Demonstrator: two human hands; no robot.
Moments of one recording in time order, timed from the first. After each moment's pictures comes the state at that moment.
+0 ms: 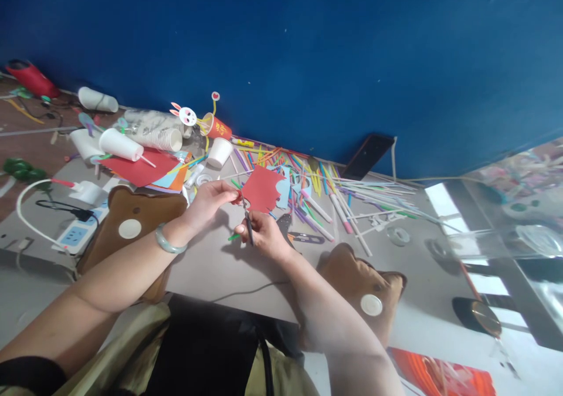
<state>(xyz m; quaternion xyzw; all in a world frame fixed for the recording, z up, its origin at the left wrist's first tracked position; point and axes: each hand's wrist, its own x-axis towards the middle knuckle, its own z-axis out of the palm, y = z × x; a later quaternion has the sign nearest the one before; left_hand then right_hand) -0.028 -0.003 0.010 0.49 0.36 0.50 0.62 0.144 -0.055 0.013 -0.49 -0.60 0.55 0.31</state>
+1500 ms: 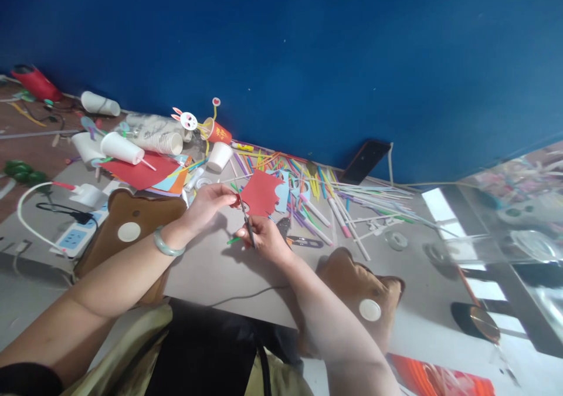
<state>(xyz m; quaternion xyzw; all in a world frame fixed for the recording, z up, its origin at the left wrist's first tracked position) -0.030 -0.001 0.006 0.48 0.36 0.49 0.63 0.151 -0.054 0.007 -0.48 -0.62 0.54 0.30</state>
